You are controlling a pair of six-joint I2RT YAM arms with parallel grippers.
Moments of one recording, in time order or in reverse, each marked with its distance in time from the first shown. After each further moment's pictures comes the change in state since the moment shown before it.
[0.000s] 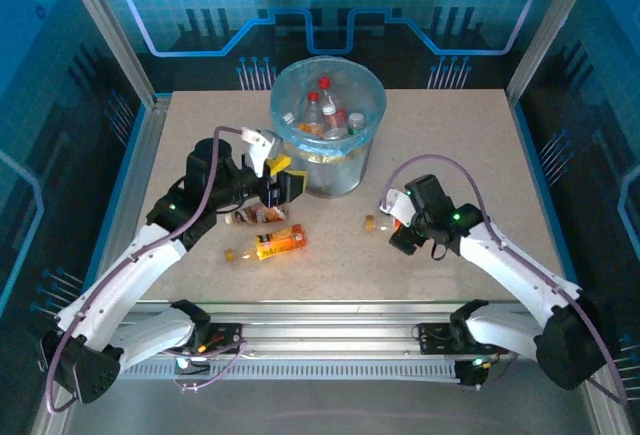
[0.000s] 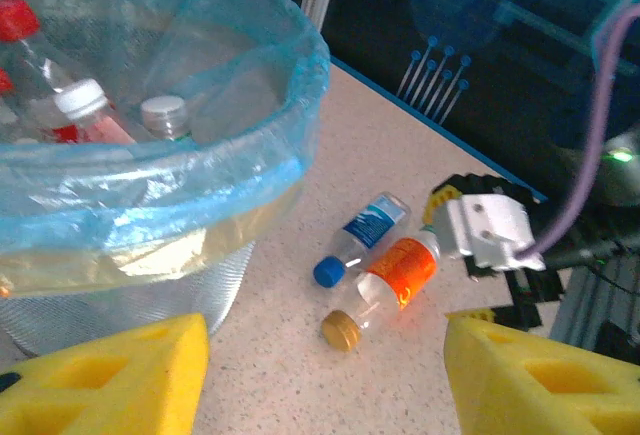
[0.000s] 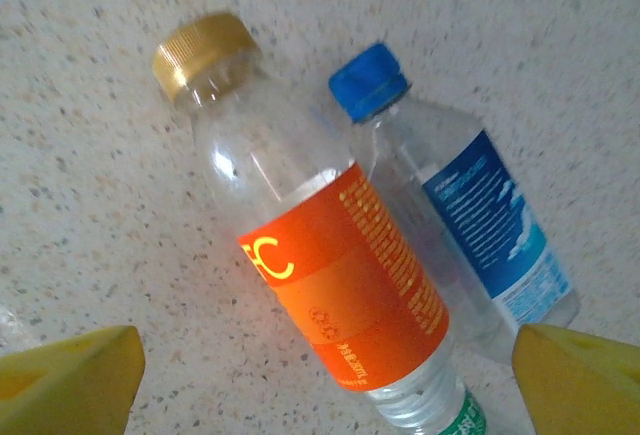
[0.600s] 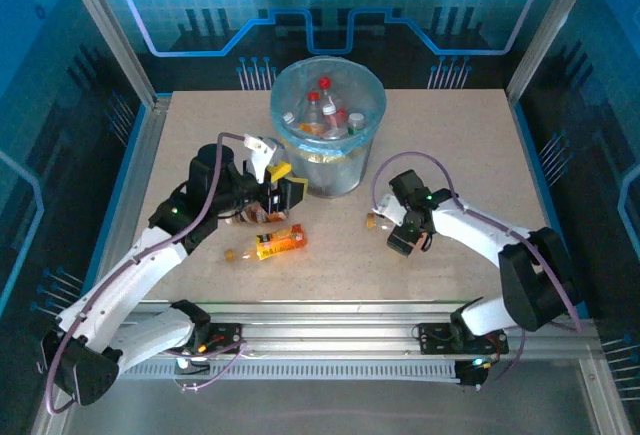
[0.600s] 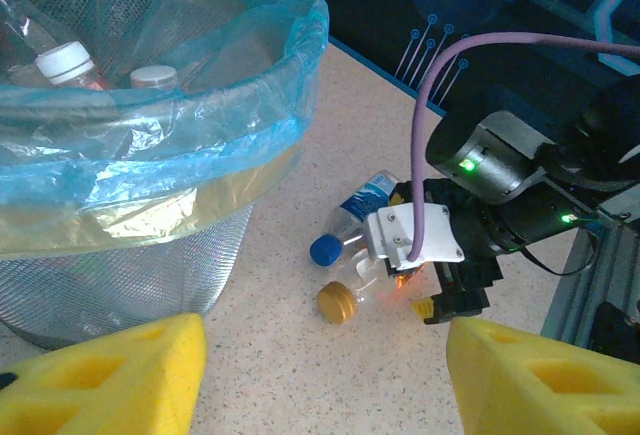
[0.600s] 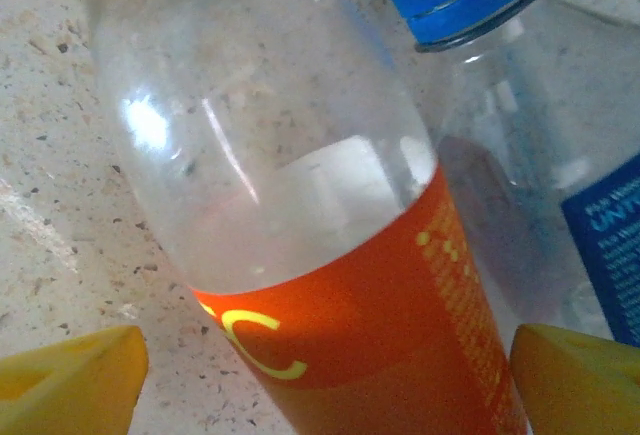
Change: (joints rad) left arm -0.002 -0.012 -0.044 0.003 0.001 0.003; right arm -0.026 0.320 0.048 0.035 0.050 -0.015
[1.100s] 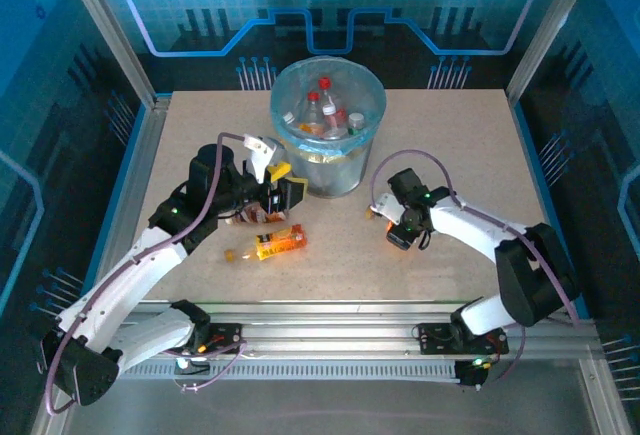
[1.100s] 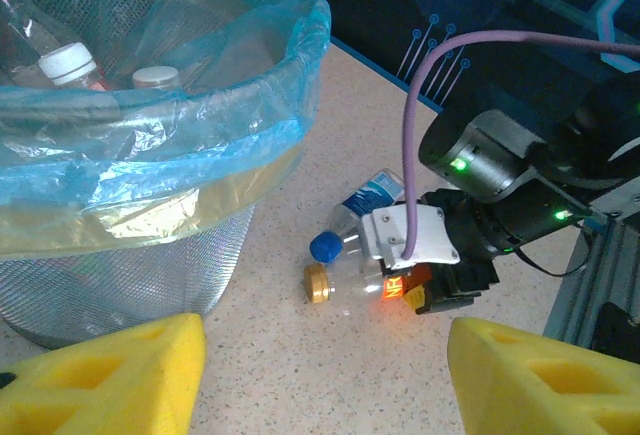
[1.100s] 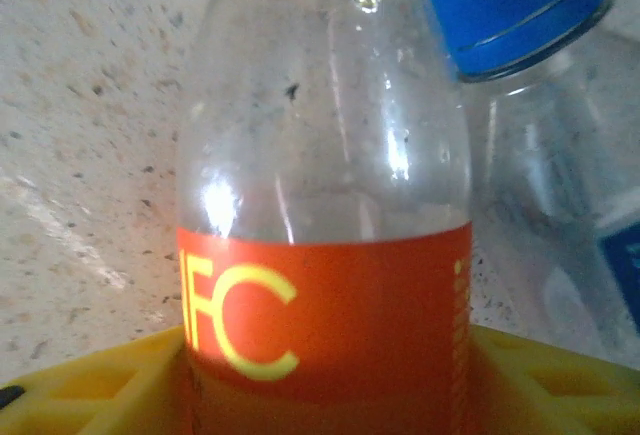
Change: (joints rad) left arm 0.000 0.000 0.000 0.000 -0.004 0.003; right arm 0.000 -0.003 0.012 0.001 -0.059 0.035
